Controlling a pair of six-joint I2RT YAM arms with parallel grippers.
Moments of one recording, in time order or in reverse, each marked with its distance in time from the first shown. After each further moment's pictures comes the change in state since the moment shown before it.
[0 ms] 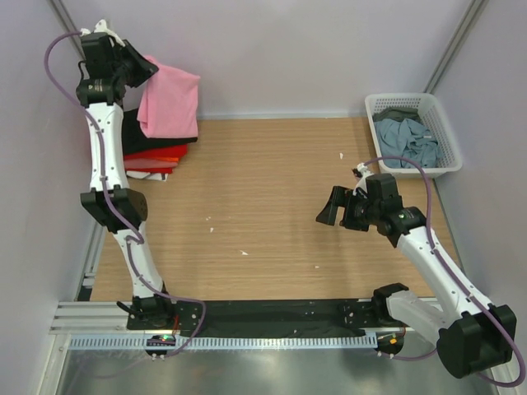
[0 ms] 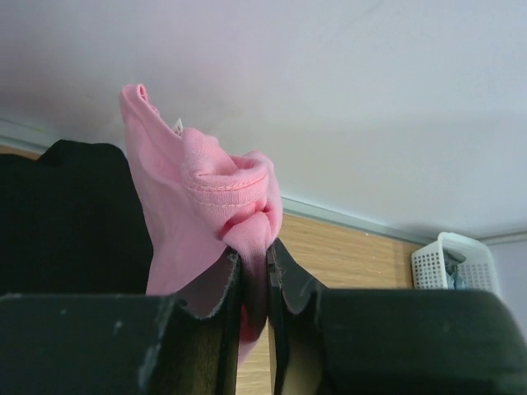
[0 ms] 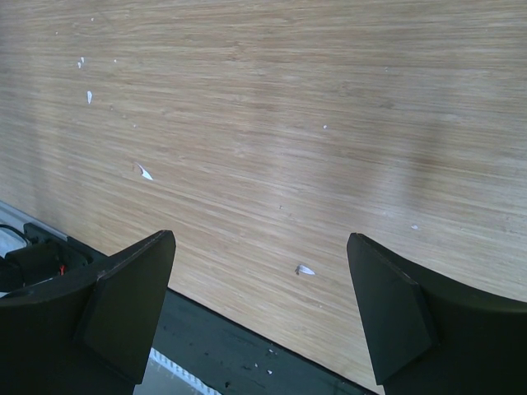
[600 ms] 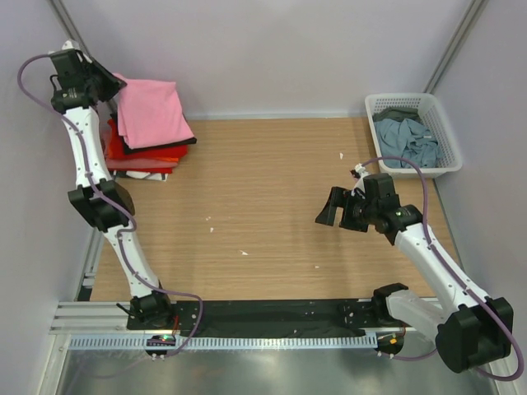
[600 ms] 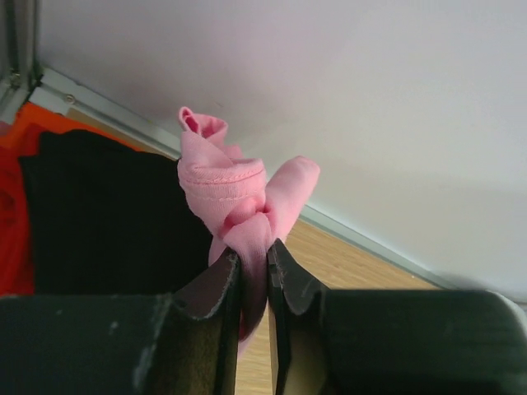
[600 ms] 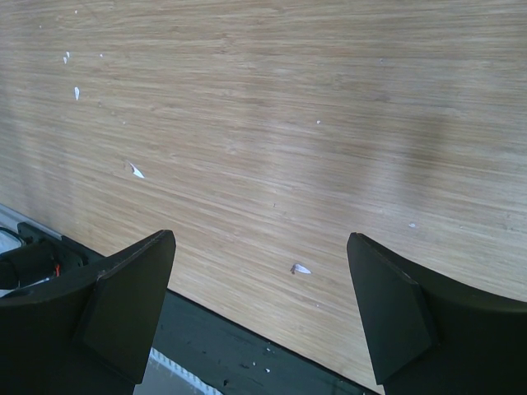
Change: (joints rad) left arm 0.198 0.104 -0.008 0.000 0.035 -0.019; right arm 0.000 0.035 -0.008 0.007 0.001 0.000
